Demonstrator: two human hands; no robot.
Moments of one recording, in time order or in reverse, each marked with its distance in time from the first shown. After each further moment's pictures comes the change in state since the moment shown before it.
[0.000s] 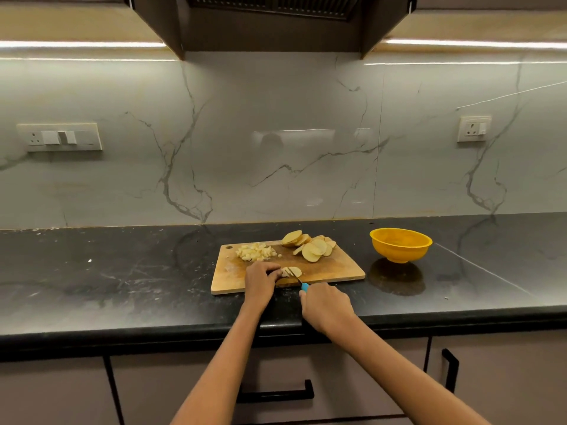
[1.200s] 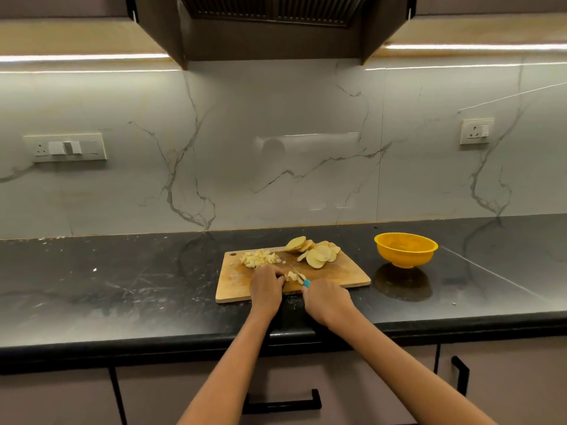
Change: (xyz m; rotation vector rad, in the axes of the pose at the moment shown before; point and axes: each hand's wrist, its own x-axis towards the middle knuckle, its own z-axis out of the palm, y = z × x) left_hand 0.001 0.008 0.002 0.149 0.044 0.017; right_hand 0.023 -0.003 -0.003 -0.032 0.024 -0.041
